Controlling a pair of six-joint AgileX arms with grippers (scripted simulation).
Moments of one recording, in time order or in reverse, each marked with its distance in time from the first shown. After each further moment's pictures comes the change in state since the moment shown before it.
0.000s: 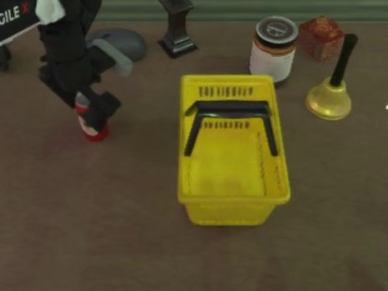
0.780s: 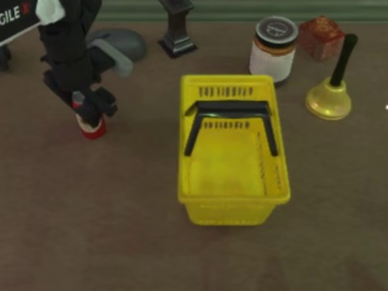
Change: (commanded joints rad) left arm 0.000 0.000 0.000 0.000 0.000 0.000; right arm 0.000 0.000 0.000 0.000 0.000 0.000
